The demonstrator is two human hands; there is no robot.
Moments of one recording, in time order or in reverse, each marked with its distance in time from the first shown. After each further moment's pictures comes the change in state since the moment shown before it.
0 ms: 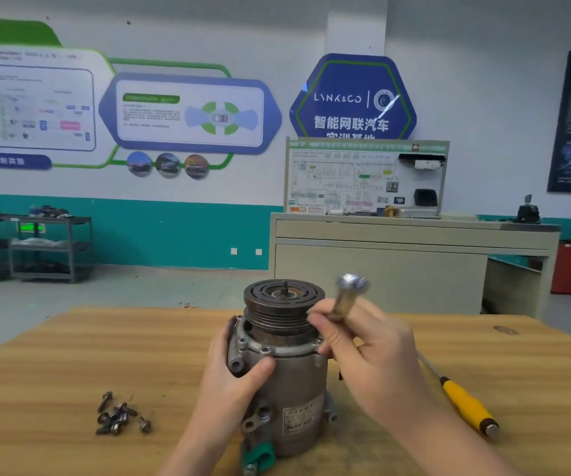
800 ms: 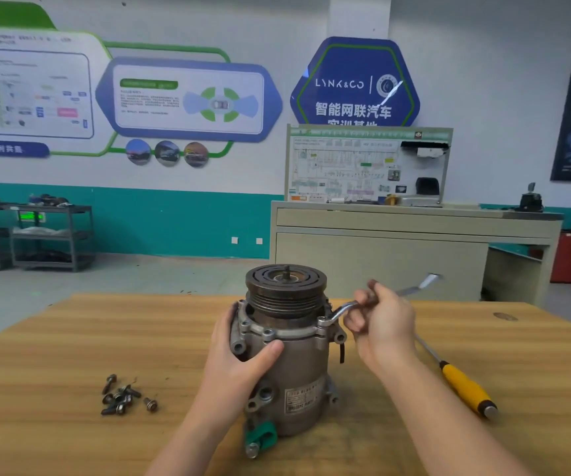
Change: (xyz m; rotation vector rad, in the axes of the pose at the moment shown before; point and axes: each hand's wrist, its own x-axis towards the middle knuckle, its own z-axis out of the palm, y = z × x) left_hand -0.001 -0.008 0.000 0.050 -0.013 -0.021; right_hand 0.009 0.051 0.019 0.851 0.603 1.134
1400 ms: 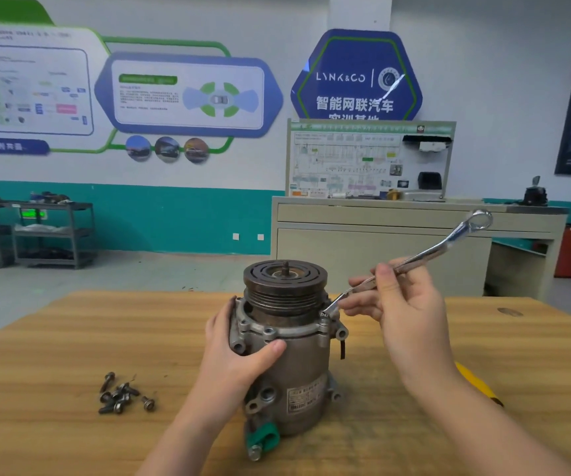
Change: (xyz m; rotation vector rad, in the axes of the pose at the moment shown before) left_hand 0.004 0.008 -0.003 0.105 -0.022 -0.012; right_hand -0.029 -0.021 -0.013 -0.385 -0.349 -0.492
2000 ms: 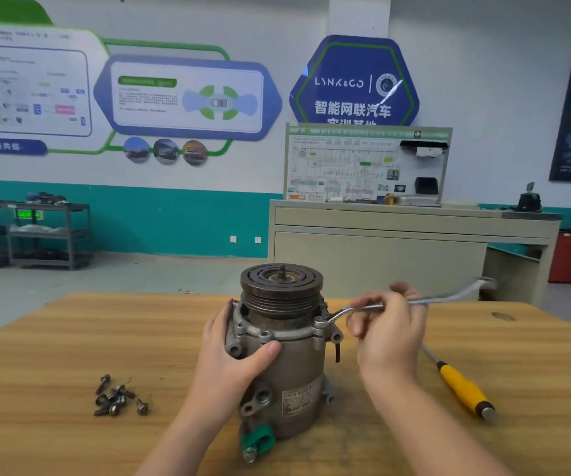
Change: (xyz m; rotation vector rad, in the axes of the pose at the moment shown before) left_hand -0.004 0.004 0.003 0.009 0.045 0.032; right_hand 0.001 0.025 0.017 0.271 0.363 0.122
